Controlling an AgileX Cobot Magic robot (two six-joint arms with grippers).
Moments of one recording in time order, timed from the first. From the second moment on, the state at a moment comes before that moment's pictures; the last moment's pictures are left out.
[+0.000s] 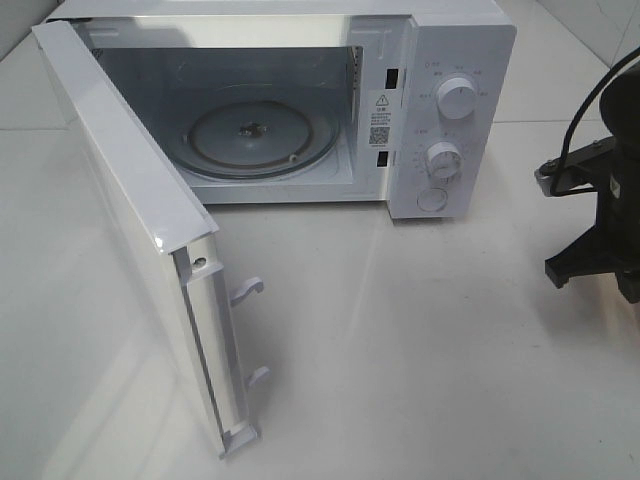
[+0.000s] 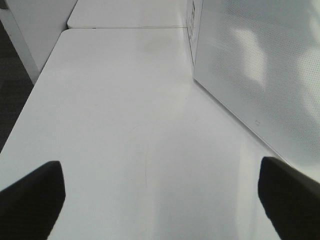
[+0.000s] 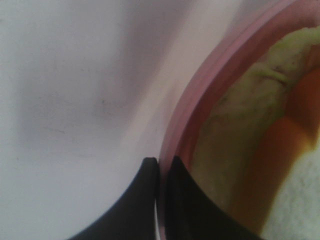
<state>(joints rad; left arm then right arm) -0.01 0.00 -0.50 -0.02 1.04 0.02 0.19 1.78 -0.94 -0.49 0.80 0.34</state>
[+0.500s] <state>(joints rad) -0.01 0.00 -0.50 -0.02 1.04 0.02 0.31 1.66 -0.91 -0.44 0.90 0.31</state>
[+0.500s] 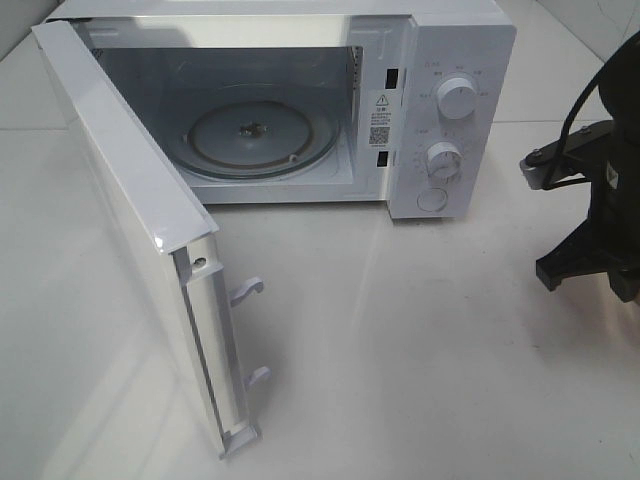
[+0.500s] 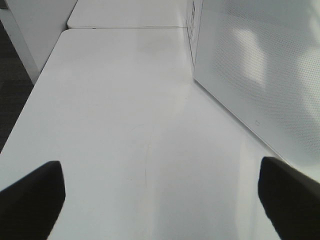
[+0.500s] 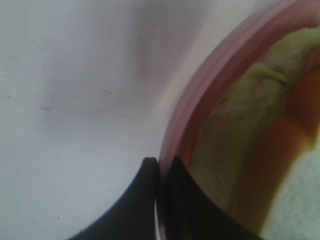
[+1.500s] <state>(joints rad) -0.01 0.00 -0.50 -0.02 1.04 0.02 0.69 1.51 -0.80 -0.38 0.93 0.27</state>
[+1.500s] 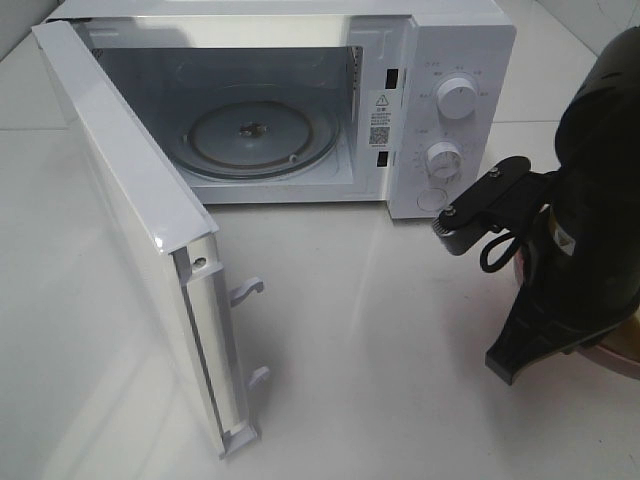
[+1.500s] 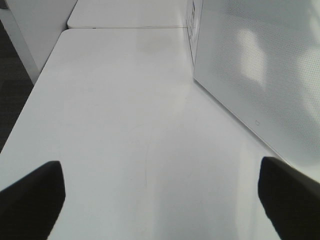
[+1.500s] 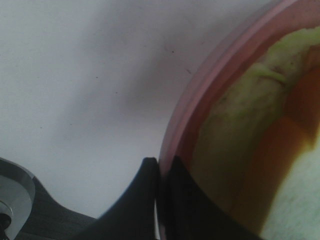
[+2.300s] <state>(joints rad) -0.01 0.00 -0.50 -0.02 1.04 0.02 0.87 1.51 -0.80 -0.34 0.86 -0.13</state>
